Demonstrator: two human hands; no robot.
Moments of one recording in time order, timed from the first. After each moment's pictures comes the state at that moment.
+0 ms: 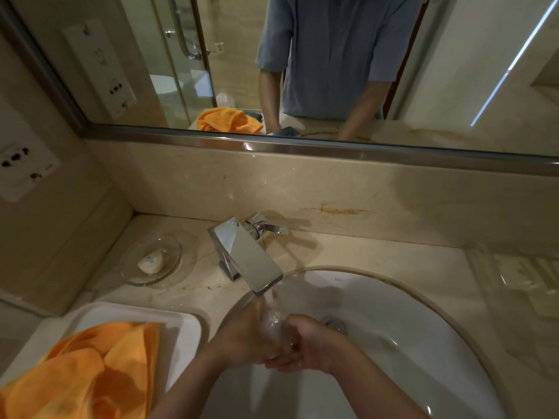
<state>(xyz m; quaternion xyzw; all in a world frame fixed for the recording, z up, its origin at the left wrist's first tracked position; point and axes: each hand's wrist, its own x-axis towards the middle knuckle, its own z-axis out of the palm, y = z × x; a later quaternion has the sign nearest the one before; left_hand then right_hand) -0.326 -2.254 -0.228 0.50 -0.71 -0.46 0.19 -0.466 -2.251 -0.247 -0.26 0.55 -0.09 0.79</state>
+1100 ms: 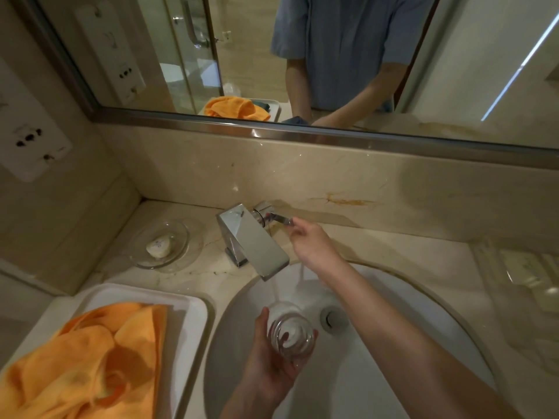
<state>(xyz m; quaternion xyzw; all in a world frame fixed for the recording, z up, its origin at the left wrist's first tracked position) -0.366 -2.203 -0.253 0.39 0.15 -0.81 0.41 -0.457 -2.316 -0.159 -0.54 0.64 -0.29 0.47</state>
